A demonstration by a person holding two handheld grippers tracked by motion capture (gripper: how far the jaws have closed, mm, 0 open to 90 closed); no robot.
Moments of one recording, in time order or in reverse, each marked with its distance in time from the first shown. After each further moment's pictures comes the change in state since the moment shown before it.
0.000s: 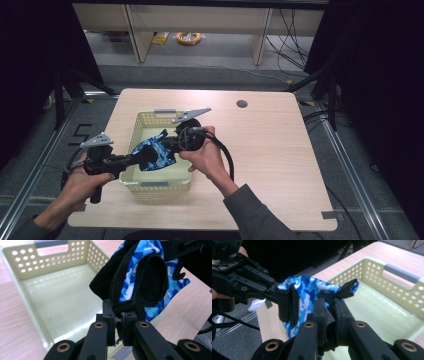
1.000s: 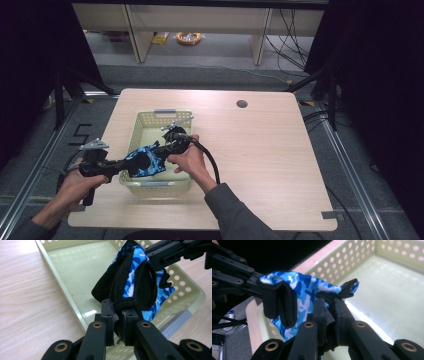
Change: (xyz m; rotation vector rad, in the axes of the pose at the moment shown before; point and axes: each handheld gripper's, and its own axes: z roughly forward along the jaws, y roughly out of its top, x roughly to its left) left arm 0.035 -0.024 0.012 0.106 0.075 -0.036; right arm -0.023 -0.024 0.080 0.107 0.049 0.126
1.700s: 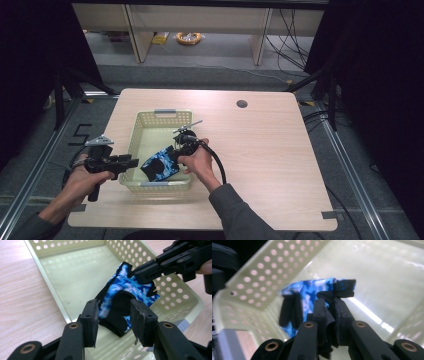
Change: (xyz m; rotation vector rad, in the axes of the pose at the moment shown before) left arm -0.003 0.011 0.004 -0.004 -0.014 0.026; right arm -0.031 -0.021 0.005 0.074 -0.116 0.106
